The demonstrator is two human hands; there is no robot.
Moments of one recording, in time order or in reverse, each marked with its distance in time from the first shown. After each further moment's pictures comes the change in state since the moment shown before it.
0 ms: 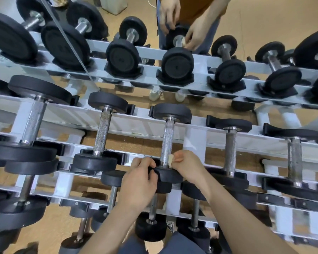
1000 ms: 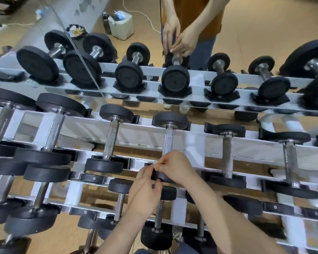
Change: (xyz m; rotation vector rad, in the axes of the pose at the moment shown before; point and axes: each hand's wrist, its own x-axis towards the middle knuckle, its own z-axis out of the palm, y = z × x) left_hand -0.027 0.001 0.009 -0.023 0.012 0.023; right_hand -0.013 -0.031 0.015 -0.053 0.008 -0.147
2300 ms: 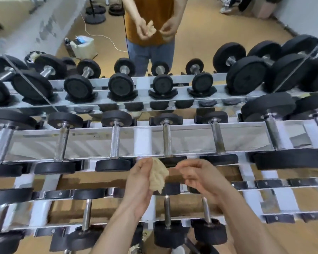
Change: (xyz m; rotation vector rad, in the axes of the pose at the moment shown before) left_hand -0.075 0.157 0.066 -1.225 -0.131 -0.376; right_hand -0.198 0.128 -0.127 0.990 0.036 0.173
